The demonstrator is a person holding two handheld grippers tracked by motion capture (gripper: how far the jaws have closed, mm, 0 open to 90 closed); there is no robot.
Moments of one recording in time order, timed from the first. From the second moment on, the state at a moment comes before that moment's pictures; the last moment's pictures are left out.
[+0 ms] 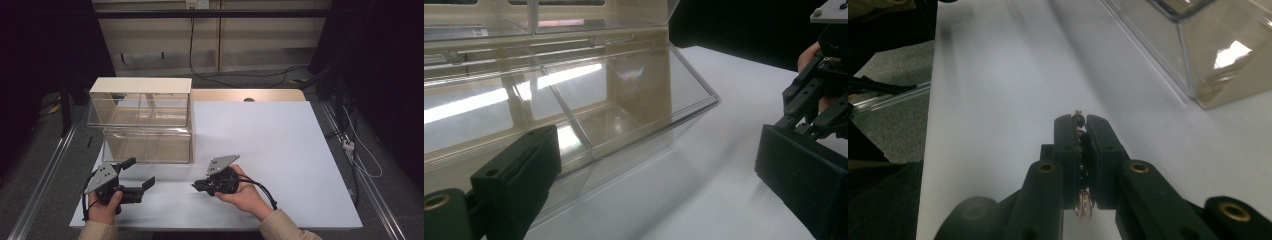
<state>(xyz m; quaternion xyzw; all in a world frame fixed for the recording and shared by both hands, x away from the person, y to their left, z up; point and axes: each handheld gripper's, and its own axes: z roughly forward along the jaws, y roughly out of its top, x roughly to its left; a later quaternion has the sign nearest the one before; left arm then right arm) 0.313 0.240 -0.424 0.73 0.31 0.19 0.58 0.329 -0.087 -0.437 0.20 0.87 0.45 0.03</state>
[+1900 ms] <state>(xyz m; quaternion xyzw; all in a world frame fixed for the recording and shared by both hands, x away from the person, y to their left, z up) 0.314 0.240 -0.425 0.73 0.31 0.19 0.58 0.338 -0.080 -0.401 0.23 0.83 0.51 0.01</state>
